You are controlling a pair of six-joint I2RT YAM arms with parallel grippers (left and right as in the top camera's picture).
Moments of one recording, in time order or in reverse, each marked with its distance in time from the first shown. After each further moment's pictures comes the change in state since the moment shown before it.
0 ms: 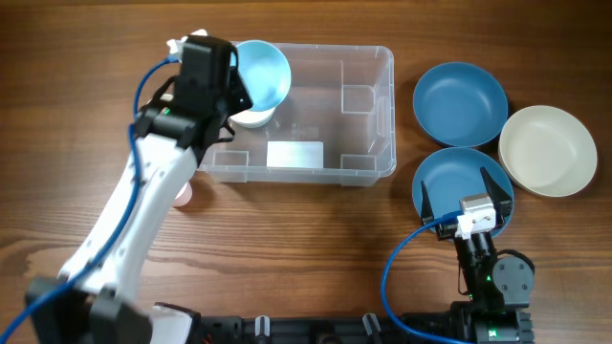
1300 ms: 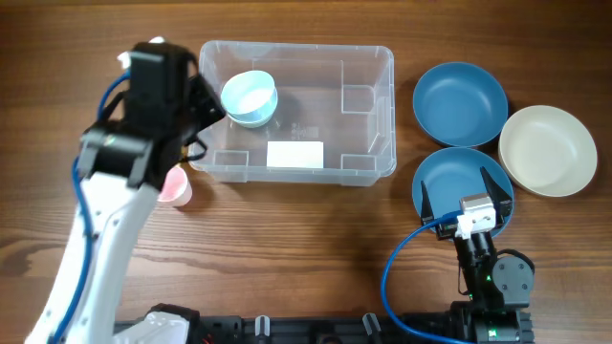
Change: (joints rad) left arm 0.047 -0.160 0.090 -0.245 0.082 -0.086; right arm 0.000 0.002 0.000 0.000 0.000 0.000
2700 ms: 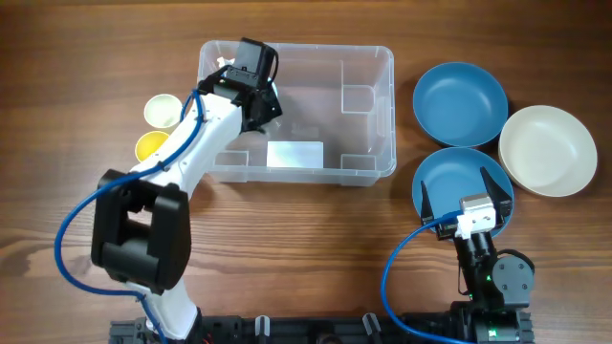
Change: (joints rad) left arm -0.098 0.528 0.000 0.230 0.011 0.000; right arm 0.000 0.001 0.000 0.000 0.000 0.000
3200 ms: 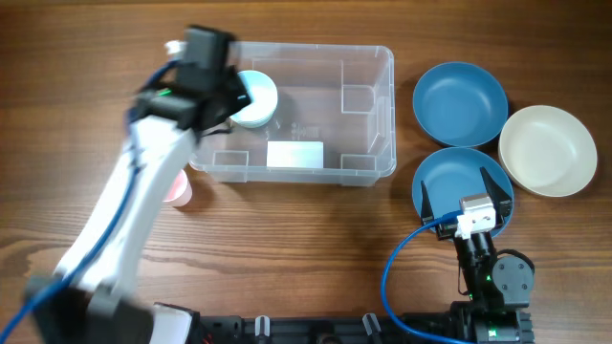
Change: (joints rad) left arm 0.083 -0.338 0.025 -0.193 -0.001 -0.014; right arm 0.000 0.000 0.000 0.000 0.000 0.000
